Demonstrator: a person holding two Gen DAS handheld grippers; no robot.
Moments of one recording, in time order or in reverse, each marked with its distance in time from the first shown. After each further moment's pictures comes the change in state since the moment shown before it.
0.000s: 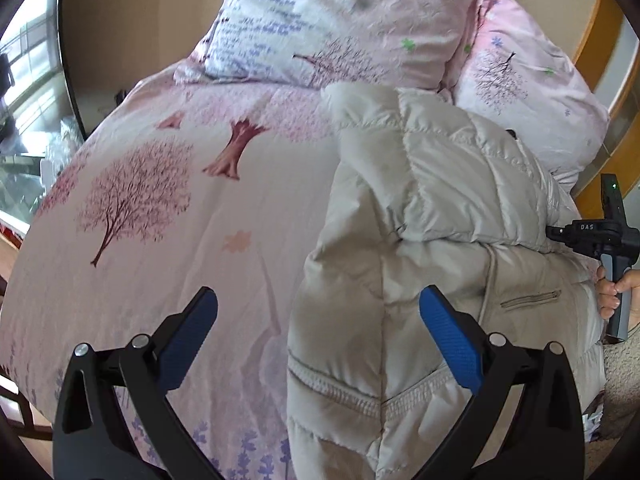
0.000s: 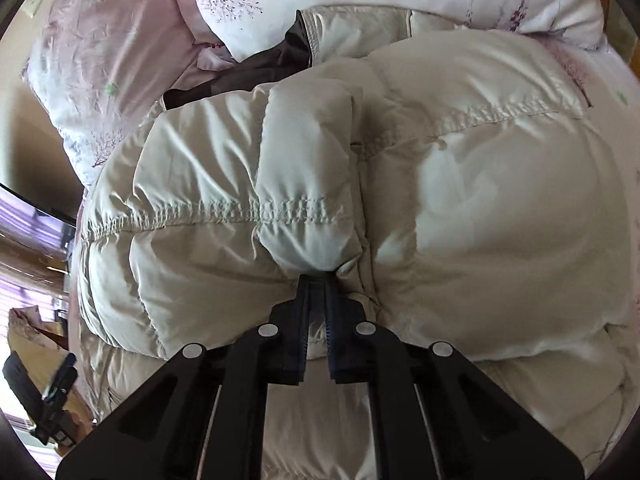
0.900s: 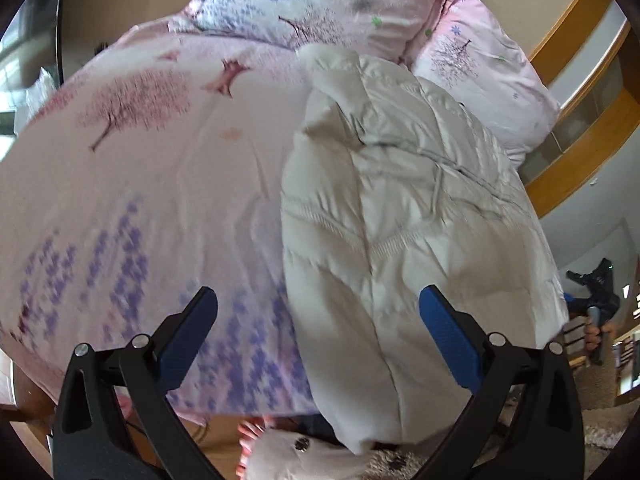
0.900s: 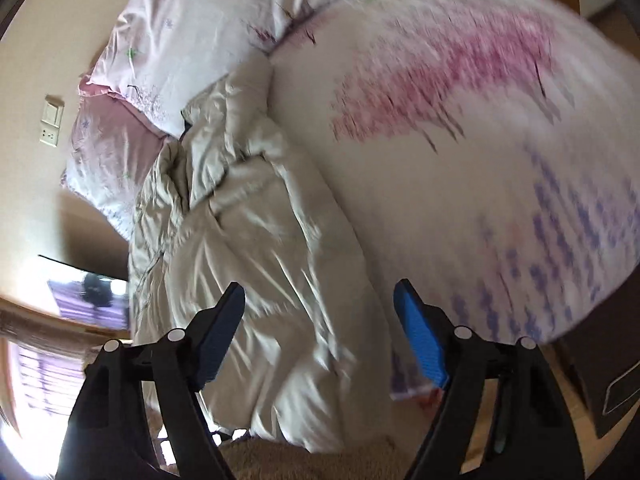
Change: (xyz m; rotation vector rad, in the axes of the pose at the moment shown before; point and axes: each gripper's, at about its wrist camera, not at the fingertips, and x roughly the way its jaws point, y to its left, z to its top) left arm -0.038 0.024 -0.081 -0.027 0.066 -0.224; right arm -0.143 -0.226 -0.166 0.354 -0.109 0.221
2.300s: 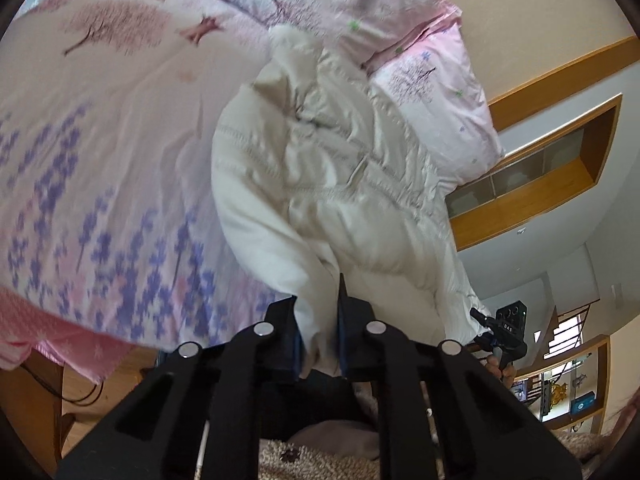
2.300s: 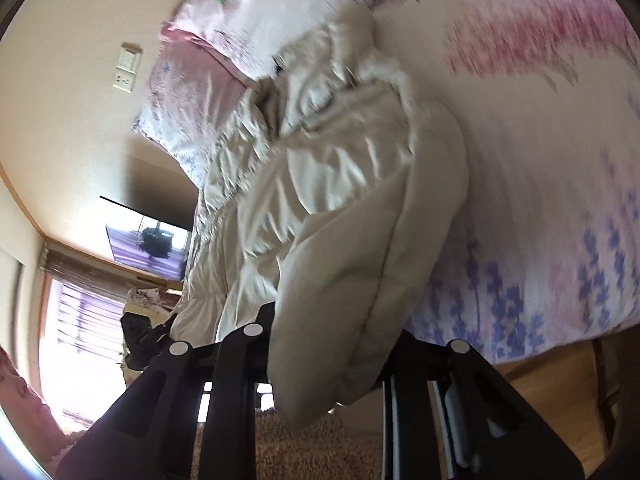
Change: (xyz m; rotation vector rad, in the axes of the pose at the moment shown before) left arm -0.011 -0.007 -0.023 -0.225 -0.014 -0.325; right arm 0.000 0.039 -0.050 -0.178 0.037 0.249
